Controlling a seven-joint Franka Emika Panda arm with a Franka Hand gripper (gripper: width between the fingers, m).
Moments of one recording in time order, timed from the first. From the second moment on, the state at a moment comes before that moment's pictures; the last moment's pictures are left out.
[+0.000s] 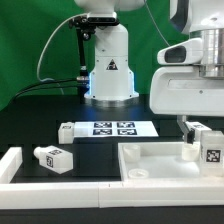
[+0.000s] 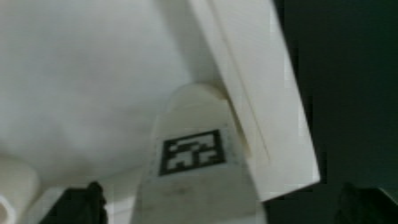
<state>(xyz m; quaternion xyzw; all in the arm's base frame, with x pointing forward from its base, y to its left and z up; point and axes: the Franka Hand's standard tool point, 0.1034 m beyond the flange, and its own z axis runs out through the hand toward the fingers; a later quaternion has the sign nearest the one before) 0.636 0.114 0.076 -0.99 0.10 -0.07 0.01</state>
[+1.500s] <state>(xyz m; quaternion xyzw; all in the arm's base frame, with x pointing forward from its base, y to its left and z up) 0.637 0.105 0.074 -0.75 0.66 -0.04 0.04</state>
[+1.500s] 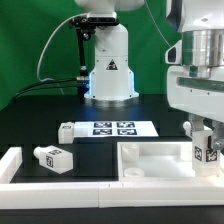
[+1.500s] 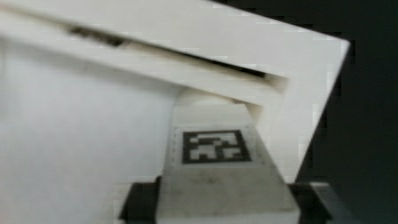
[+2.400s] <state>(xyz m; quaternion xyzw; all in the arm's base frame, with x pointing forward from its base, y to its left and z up) 0.639 0.108 0.074 -0.55 0.83 -0.02 0.08</state>
